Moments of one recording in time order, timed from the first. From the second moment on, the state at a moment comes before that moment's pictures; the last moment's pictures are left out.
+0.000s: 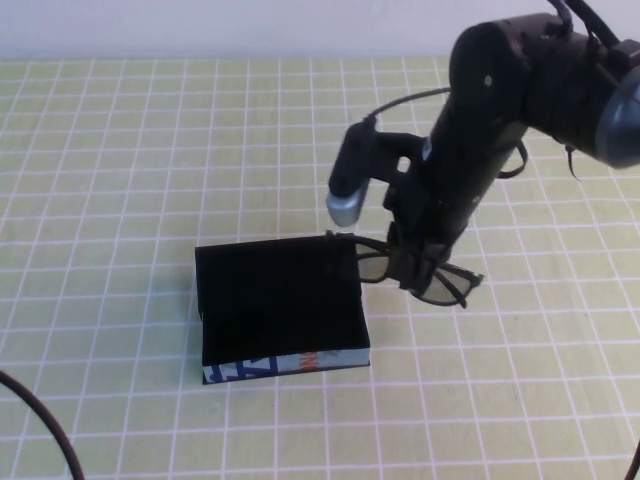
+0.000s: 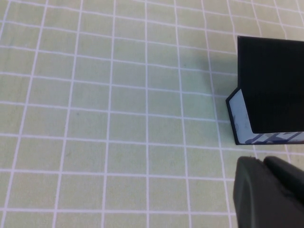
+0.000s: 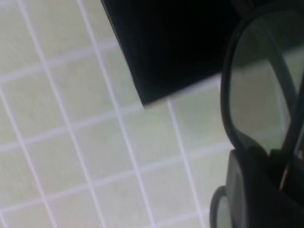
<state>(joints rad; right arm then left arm) 0.56 1.91 -1.69 0.17 1.21 -0.78 -0.17 0.46 -0.66 -0.06 0.95 -0.23</state>
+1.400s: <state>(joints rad) 0.78 2.09 -1.80 0.17 1.02 -0.86 -0.17 0.46 -0.66 -0.06 1.03 -0.20</state>
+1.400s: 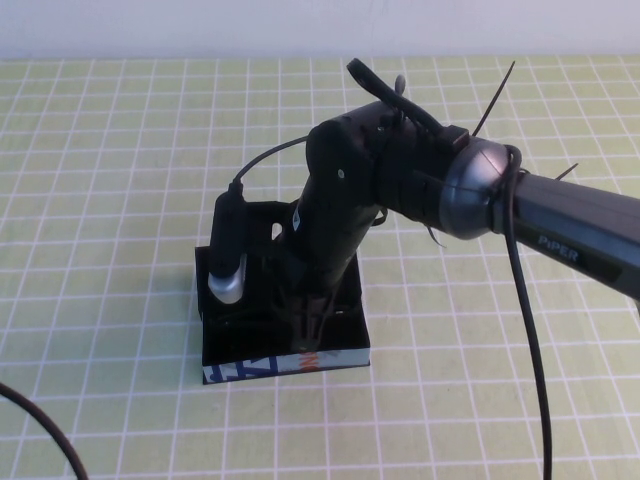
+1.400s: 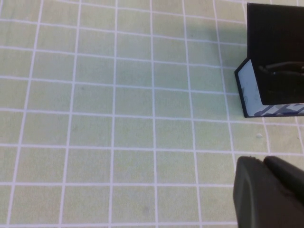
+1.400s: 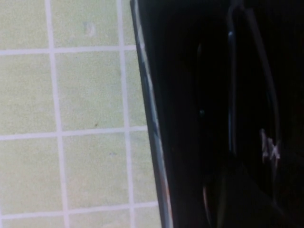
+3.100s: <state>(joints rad) 0.75 2.15 -1.82 0.25 1.04 -0.84 -0.17 0.61 -0.66 -0.26 1.03 0.14</state>
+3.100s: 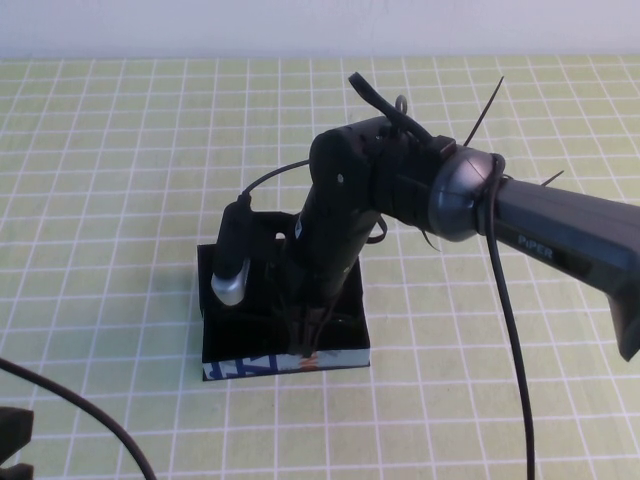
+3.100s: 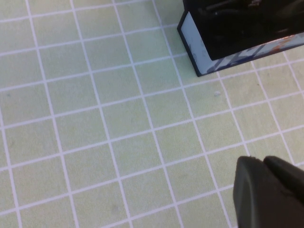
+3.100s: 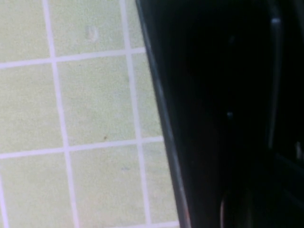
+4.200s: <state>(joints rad) 0.75 2.15 -1.82 0.30 1.11 -0.92 -0.17 0.61 -0.66 -0.26 1.03 0.14</state>
